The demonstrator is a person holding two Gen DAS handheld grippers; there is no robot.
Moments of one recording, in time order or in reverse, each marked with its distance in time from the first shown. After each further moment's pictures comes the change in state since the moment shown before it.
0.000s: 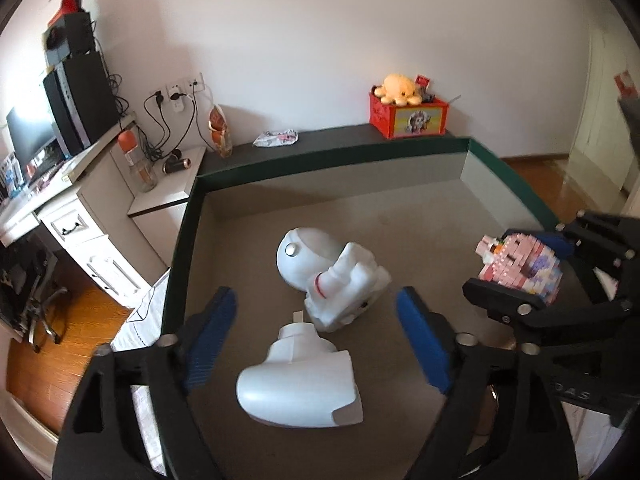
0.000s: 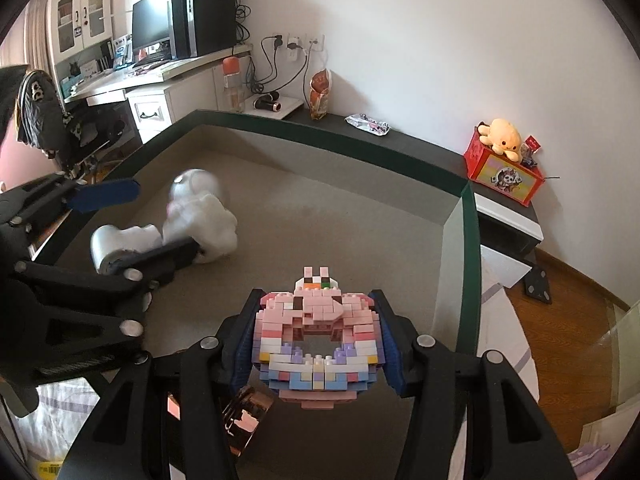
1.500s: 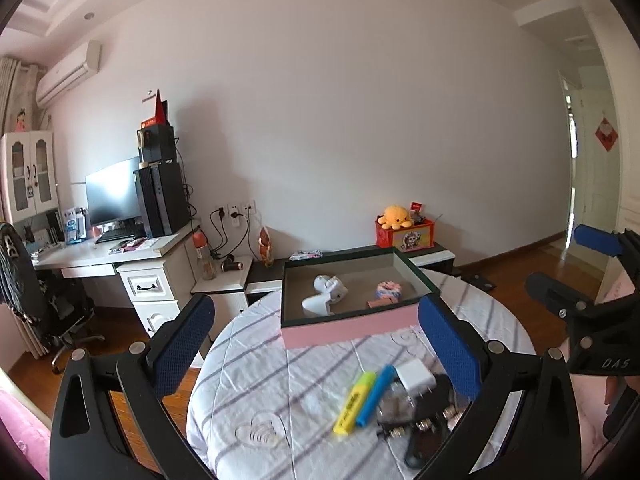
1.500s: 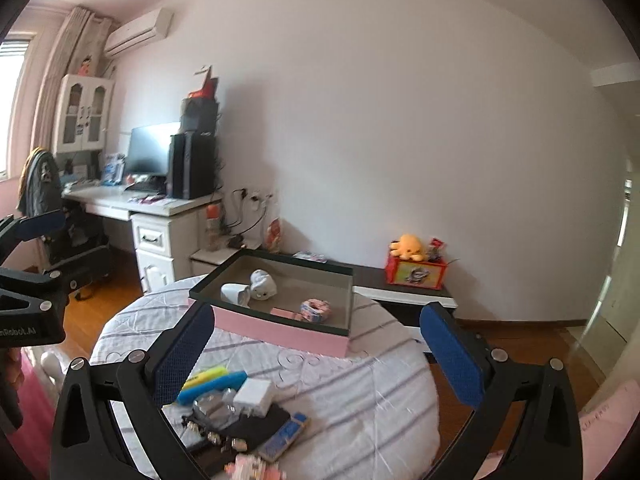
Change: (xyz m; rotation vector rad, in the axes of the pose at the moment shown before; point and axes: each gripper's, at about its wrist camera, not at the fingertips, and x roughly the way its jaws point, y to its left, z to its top) left arm -0.364 -0.036 -0.151 -0.010 -0.480 0.109; right arm -0.334 0.095 -0.171 0.102 -0.570 -0.232
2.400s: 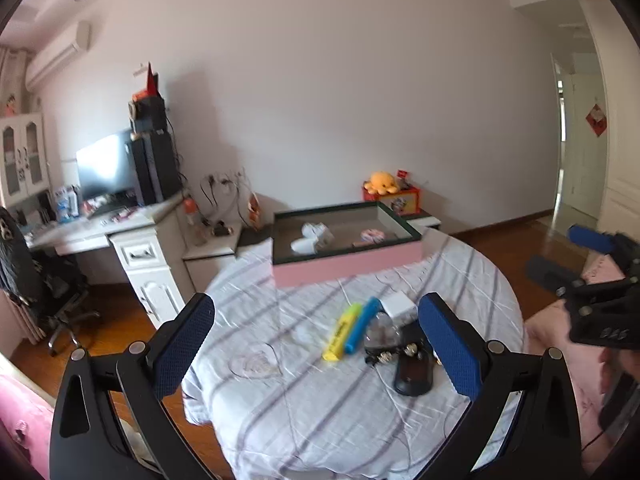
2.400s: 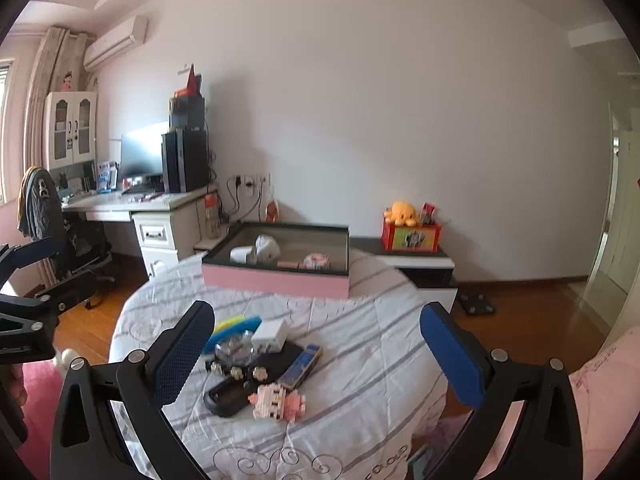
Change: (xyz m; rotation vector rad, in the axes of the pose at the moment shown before) left arm -0.028 -0.001 -0.049 -0.001 0.122 -0.055; right arm -0.030 0.001 -0.053 0.096 0.111 0.012
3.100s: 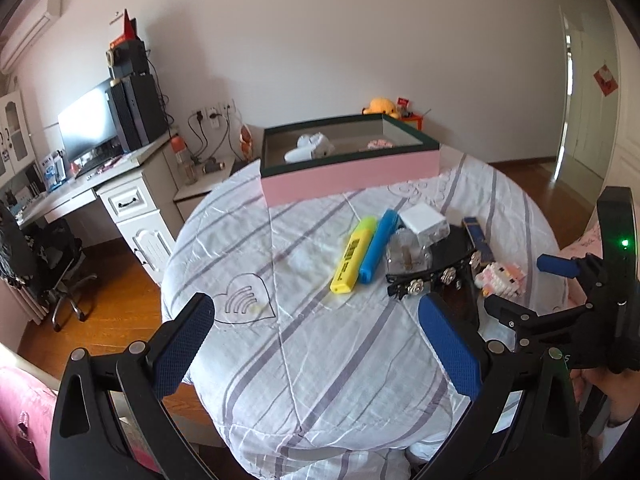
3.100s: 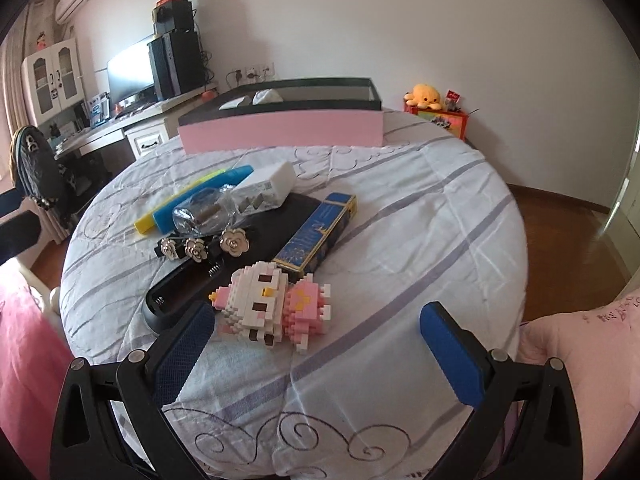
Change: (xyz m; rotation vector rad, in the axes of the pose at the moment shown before) left arm 0.078 0.000 -0.049 0.039 0.245 -0.004; right arm 0.117 0.003 -0.096 0.047 0.360 0.073
